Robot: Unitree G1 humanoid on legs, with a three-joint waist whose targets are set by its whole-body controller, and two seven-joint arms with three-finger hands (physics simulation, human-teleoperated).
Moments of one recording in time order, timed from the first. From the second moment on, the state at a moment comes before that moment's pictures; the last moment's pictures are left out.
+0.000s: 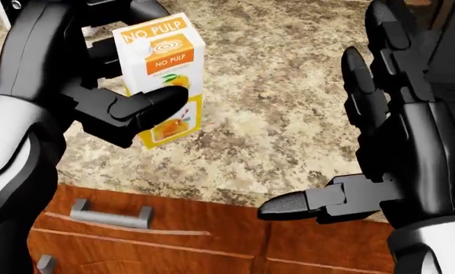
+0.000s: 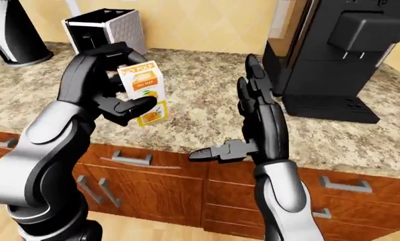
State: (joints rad) left arm -0.75 0.10 0.05 -0.60 -0.01 1.16 -0.05; right arm -0.24 -0.07 -0.09 -0.87 0.15 0.78 0.02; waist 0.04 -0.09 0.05
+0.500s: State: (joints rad) left arm -0.73 0.17 0.11 -0.63 -0.13 1.20 0.04; right arm -0.28 -0.08 -0.03 -0.88 0.10 0.82 0.02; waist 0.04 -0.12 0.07
